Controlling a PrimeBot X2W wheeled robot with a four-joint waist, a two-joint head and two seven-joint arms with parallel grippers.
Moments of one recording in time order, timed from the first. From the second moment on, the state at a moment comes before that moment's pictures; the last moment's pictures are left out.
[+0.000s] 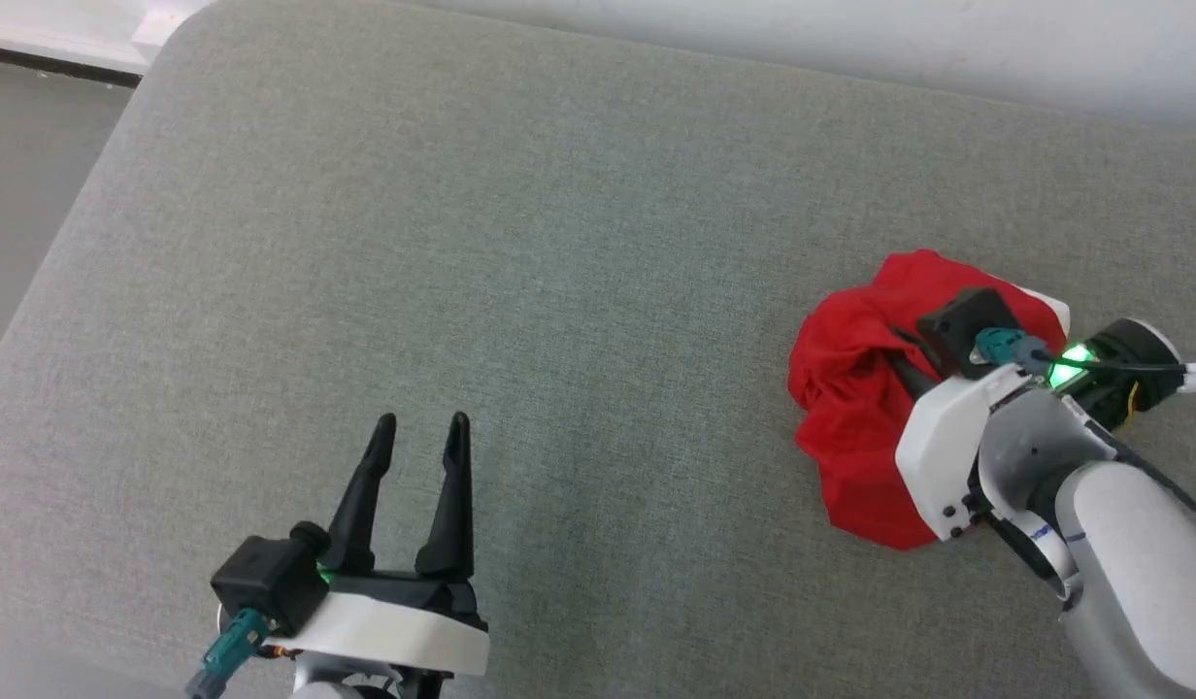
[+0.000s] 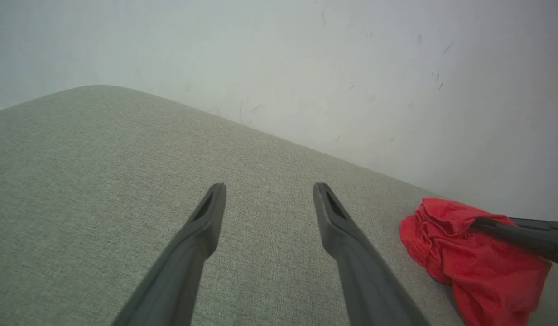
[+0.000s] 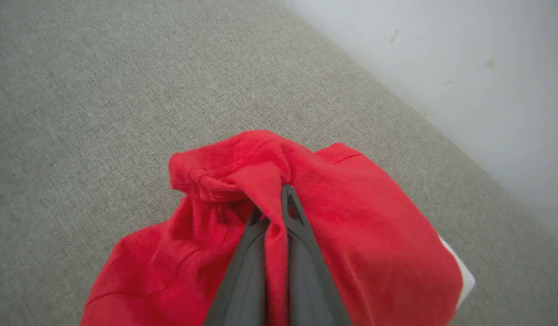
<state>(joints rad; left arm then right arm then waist) 0.01 0.10 -0.21 -0.05 -0.41 0.01 -0.26 -0.39 -0.35 0.35 0.09 0.16 0.13 0.44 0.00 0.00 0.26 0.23</state>
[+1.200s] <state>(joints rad) 0.03 0.11 -0.18 -0.03 -0.37 -0.02 -0.25 0.12 -0.06 -0.09 -0.22 0.09 0.13 0.28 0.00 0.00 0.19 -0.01</state>
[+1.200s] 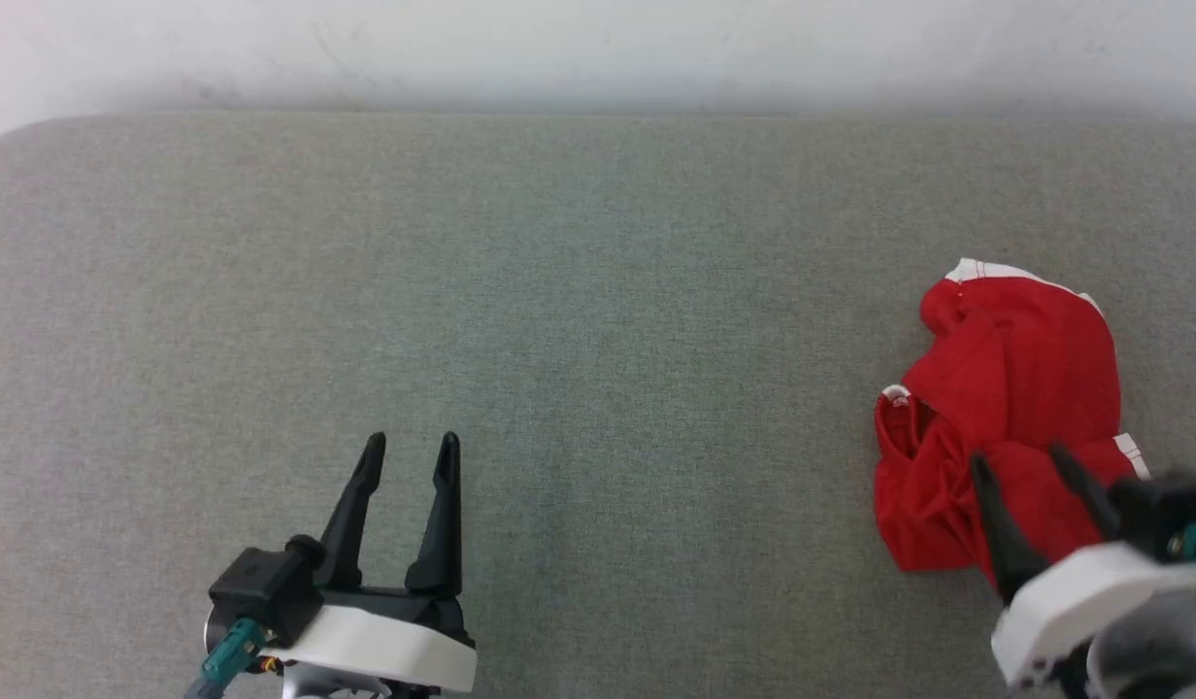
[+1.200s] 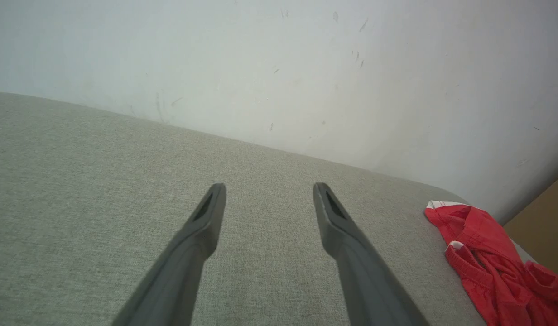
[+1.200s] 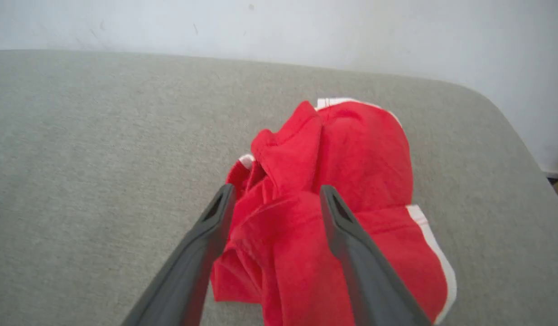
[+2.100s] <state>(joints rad) -0.01 0.08 -0.21 0.01 -0.38 -0.03 -0.26 -0.16 -0.25 0.05 0.05 0.08 0.13 0.67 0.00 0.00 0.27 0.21</state>
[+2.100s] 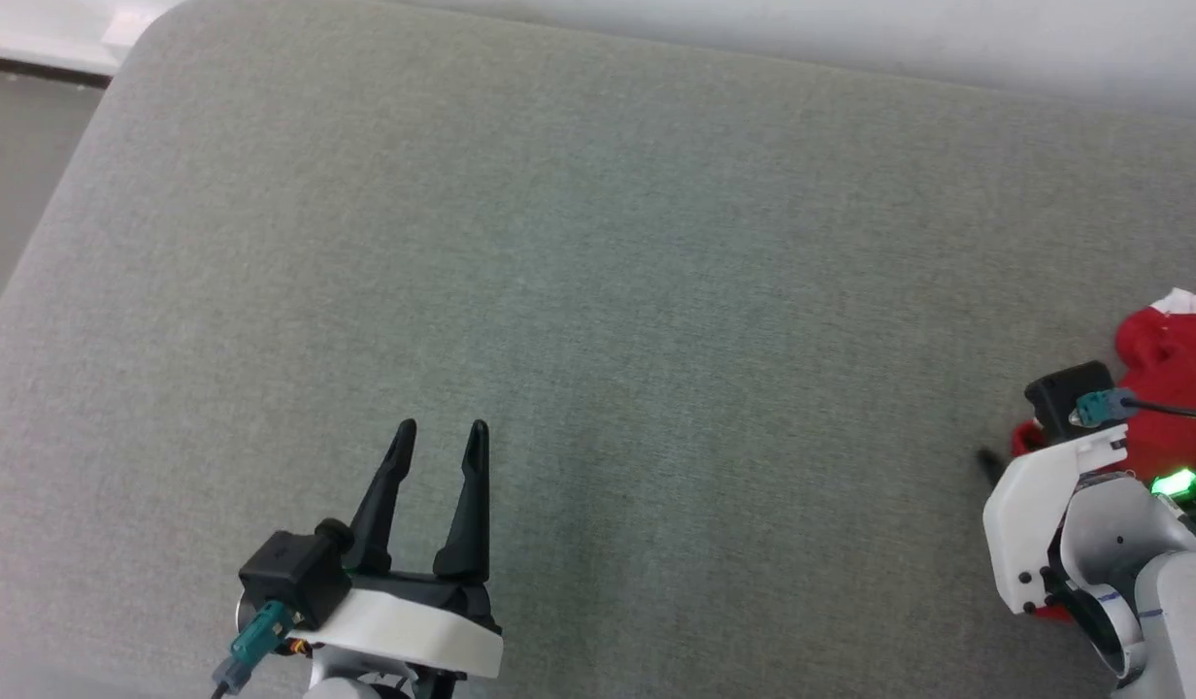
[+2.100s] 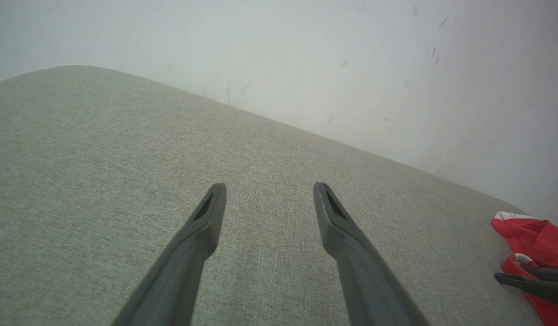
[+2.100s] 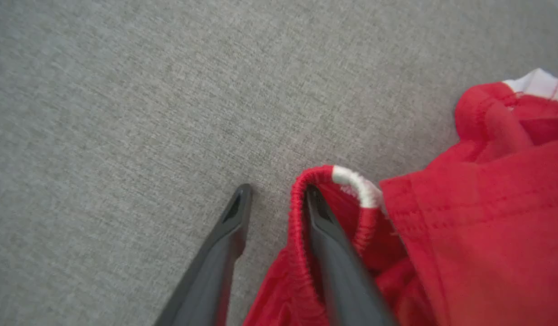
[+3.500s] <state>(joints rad) -0.02 0.06 -0.20 0.04 -0.38 -0.04 -0.26 -0.38 -0.11 0.26 0.11 0.22 0.13 0.29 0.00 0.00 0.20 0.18</state>
